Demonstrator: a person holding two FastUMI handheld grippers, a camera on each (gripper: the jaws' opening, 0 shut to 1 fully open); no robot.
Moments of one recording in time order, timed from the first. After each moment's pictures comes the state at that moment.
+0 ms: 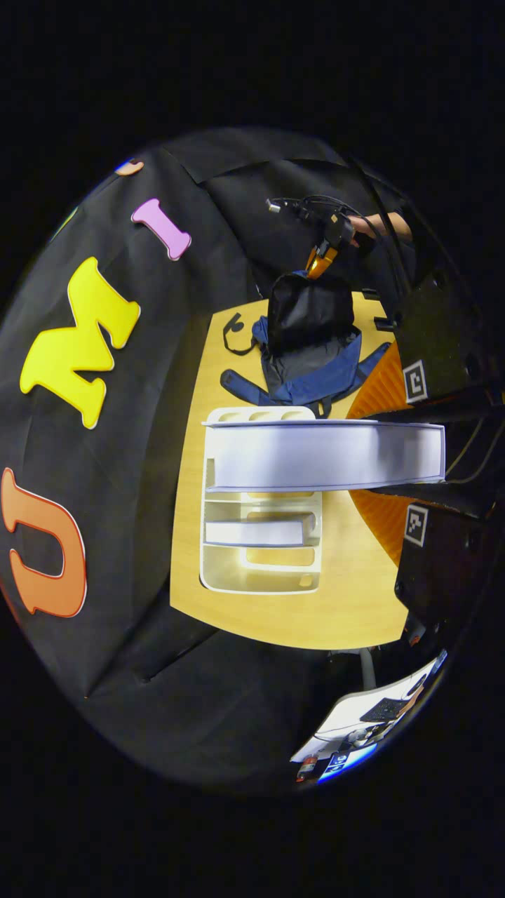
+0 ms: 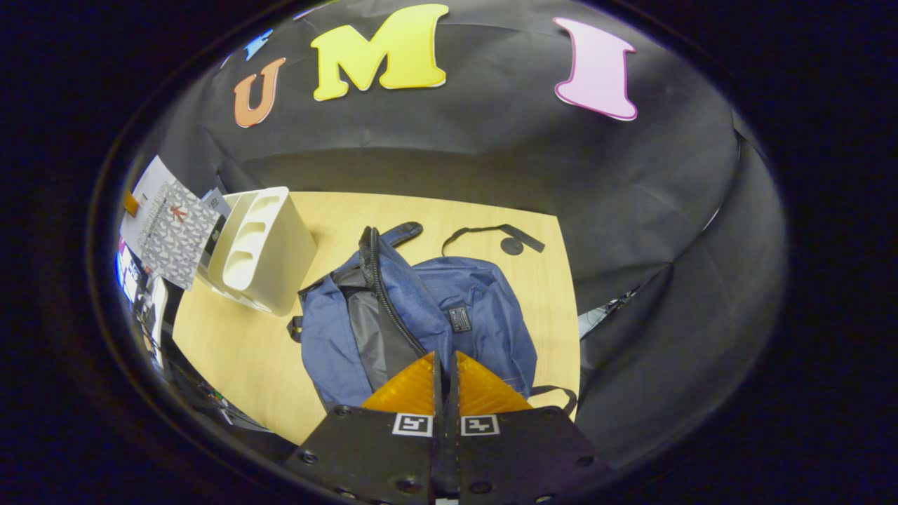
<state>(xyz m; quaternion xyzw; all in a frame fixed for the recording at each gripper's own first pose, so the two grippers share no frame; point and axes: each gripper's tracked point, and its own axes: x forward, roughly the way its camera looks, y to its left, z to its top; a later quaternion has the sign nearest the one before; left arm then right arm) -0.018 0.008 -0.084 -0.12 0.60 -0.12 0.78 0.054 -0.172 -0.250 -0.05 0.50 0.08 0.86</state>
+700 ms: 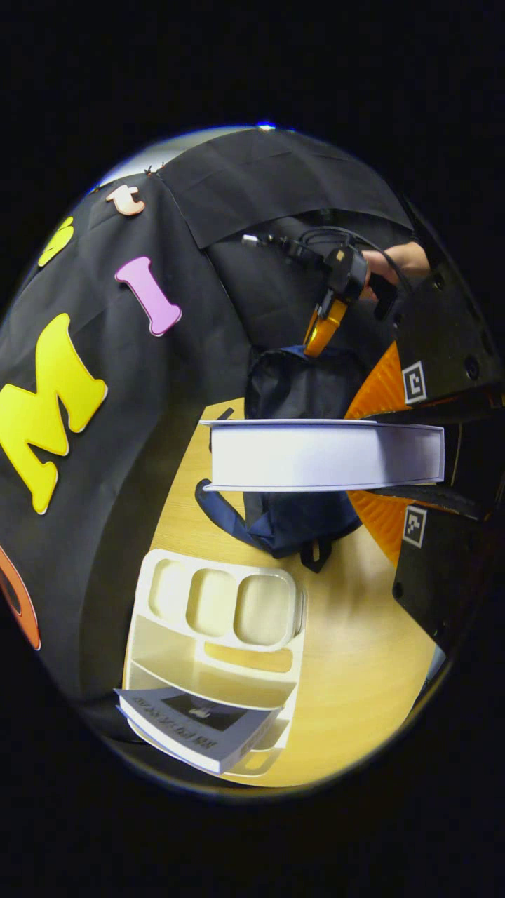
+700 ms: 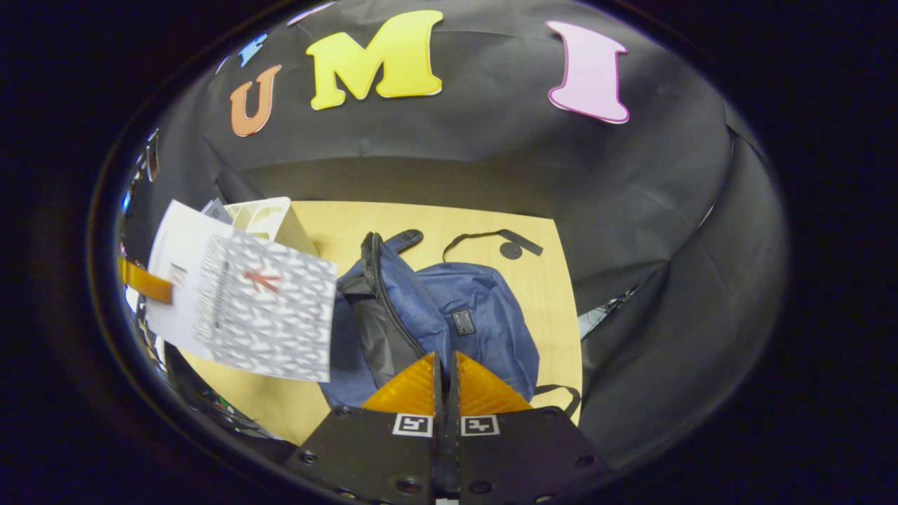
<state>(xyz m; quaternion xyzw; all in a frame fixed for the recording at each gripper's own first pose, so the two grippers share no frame) -0.062 -0.216 -0.191 -0.26 0.56 -0.23 0.75 0.050 -0.166 -0.239 -0.05 0.49 0.08 0.86</state>
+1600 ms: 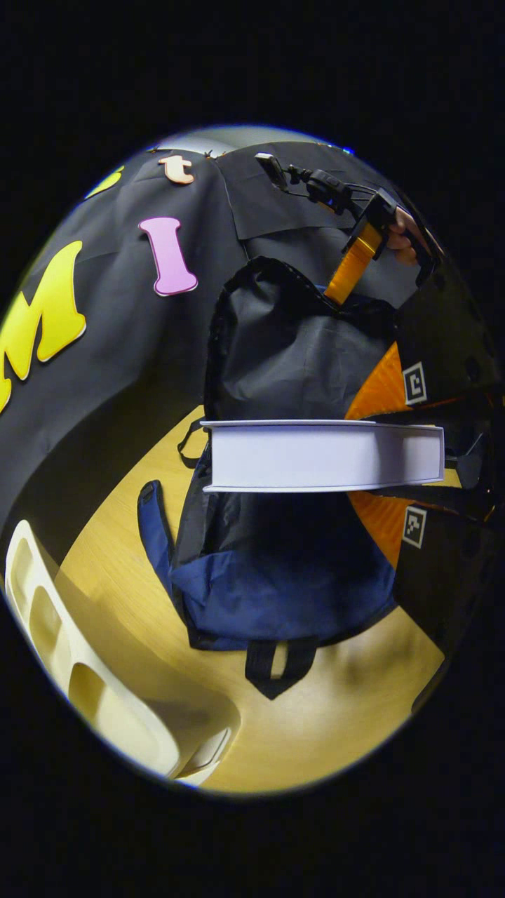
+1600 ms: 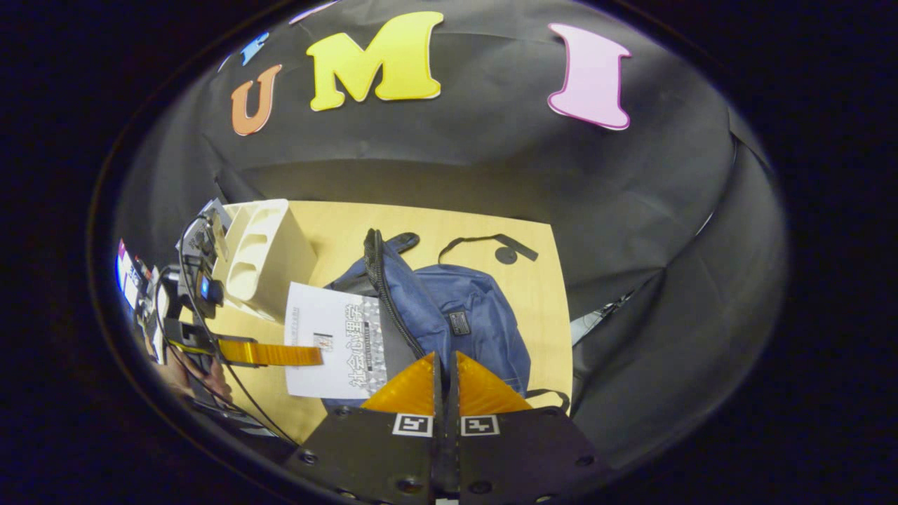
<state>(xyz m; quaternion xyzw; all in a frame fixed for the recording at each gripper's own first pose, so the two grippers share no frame) -0.050 -0.342 -0.310 -0.41 0.54 -0.23 0.70 0.060 -0.175 -0.225 -0.06 0.49 0.07 0.87</state>
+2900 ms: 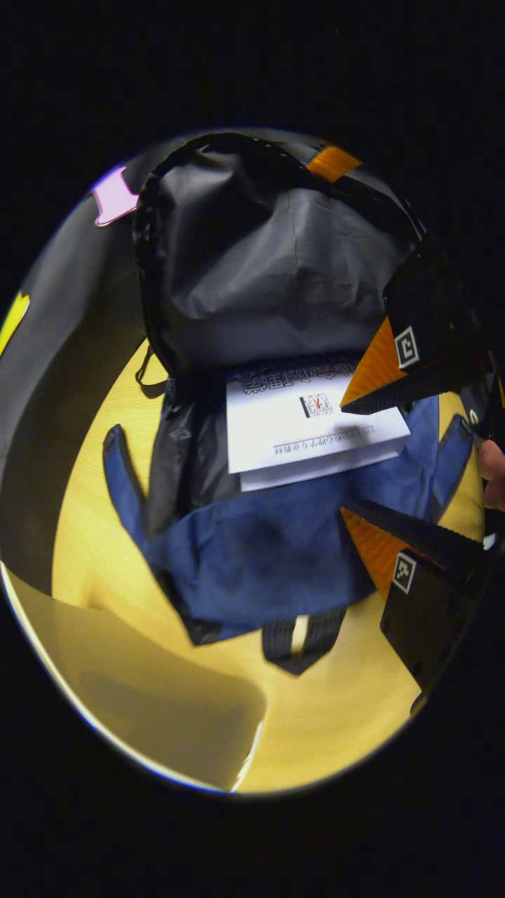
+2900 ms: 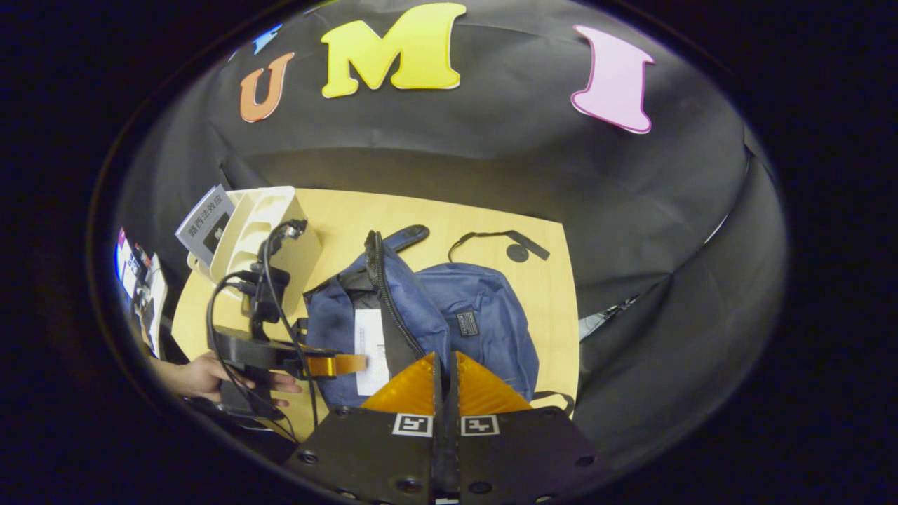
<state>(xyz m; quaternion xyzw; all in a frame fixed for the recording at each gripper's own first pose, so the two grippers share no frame) -0.058 -0.326 -0.382 -0.20 0.64 -0.14 0.73 0.060 -0.156 -0.240 -0.08 0.51 0.09 0.85</state>
